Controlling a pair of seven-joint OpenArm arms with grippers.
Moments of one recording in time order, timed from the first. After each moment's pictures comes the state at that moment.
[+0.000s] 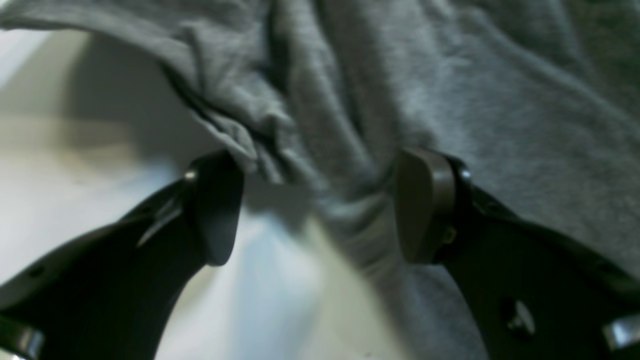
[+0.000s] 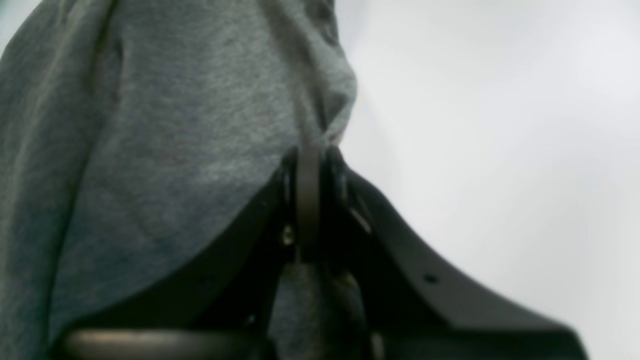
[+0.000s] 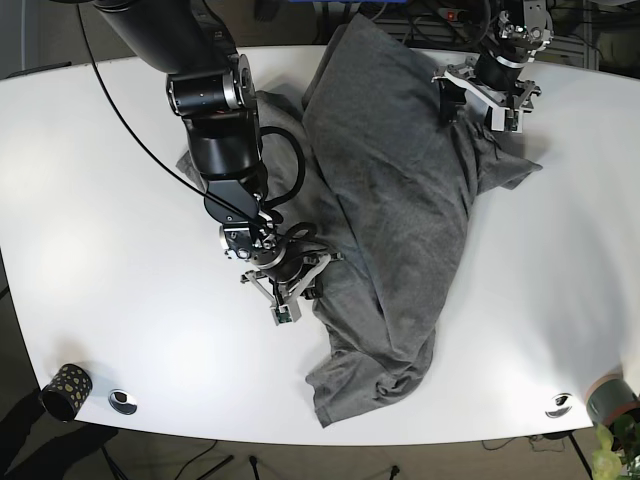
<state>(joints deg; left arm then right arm) 35.7 -3.7 -10.6 100.2 -14.7 -15.5 18.3 28.3 -4.2 -2.2 40.6 2.8 17.2 -12.2</state>
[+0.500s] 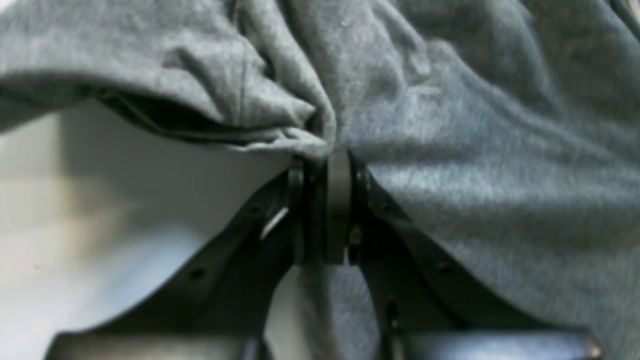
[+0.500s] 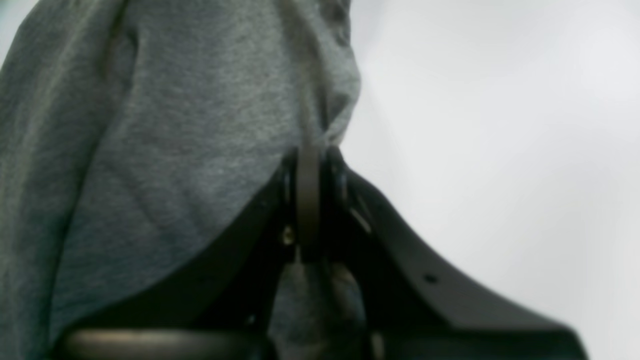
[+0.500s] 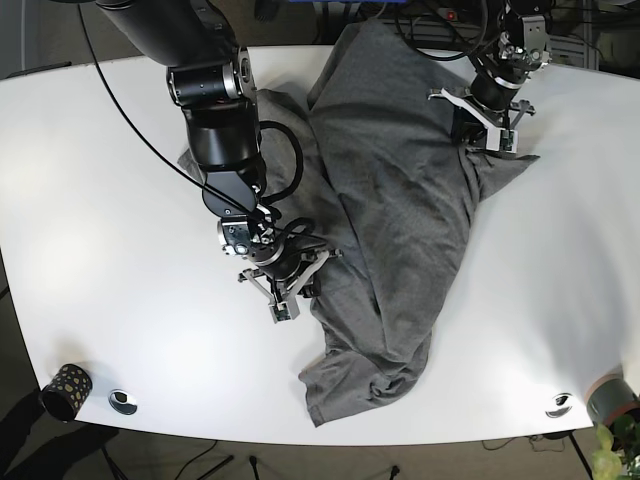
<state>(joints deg) 30.5 -5.7 -9.7 97.6 -15.9 -16.1 22.9 26.7 -3.7 -2.3 45.7 2.1 17.1 -13.8</state>
